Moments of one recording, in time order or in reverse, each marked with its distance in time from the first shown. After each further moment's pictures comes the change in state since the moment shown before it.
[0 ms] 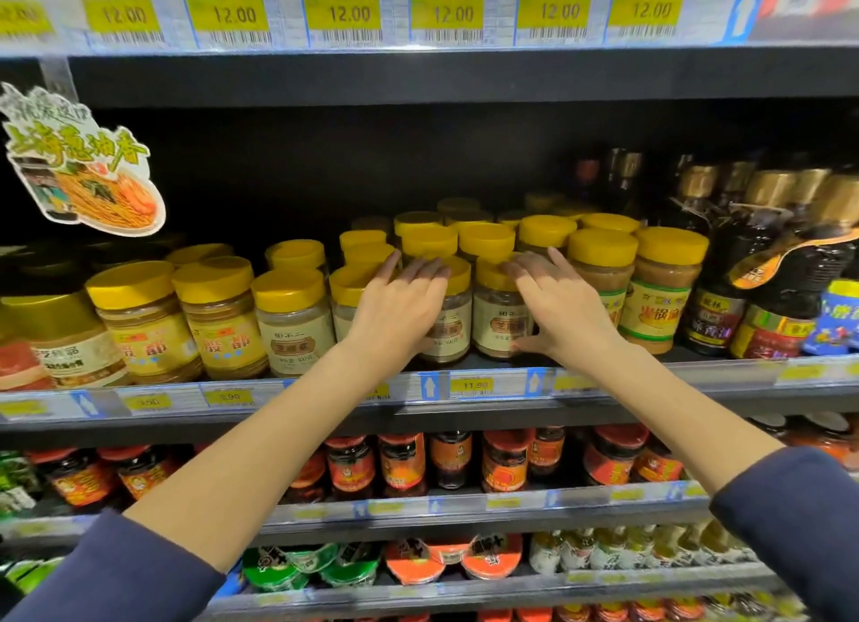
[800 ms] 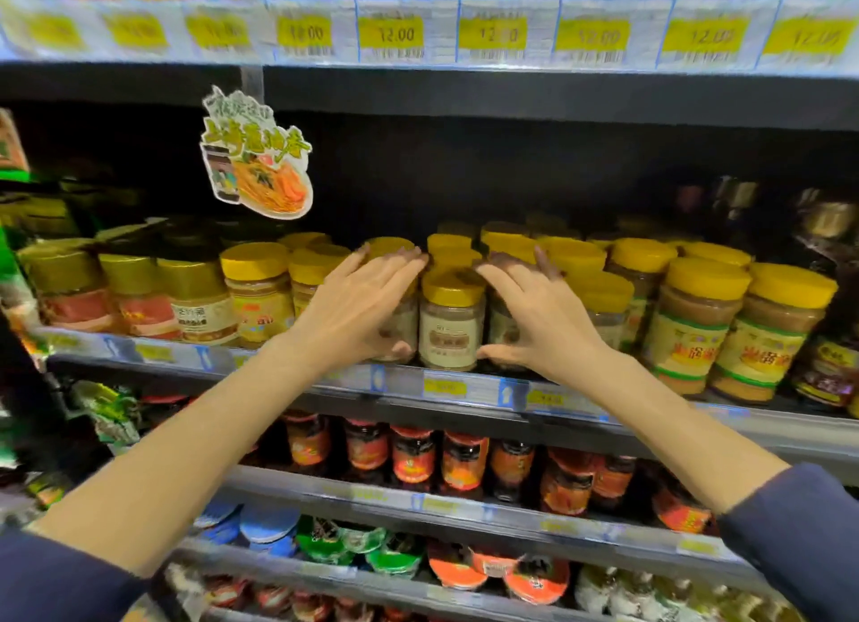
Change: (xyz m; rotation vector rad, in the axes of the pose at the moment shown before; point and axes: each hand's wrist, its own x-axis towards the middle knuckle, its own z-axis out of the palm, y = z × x) left_hand -0.081 -0.098 -0.008 -0.086 0.044 -0.074; right_hand 0.049 -0.085 -0.017 0.193 0.135 -0.220
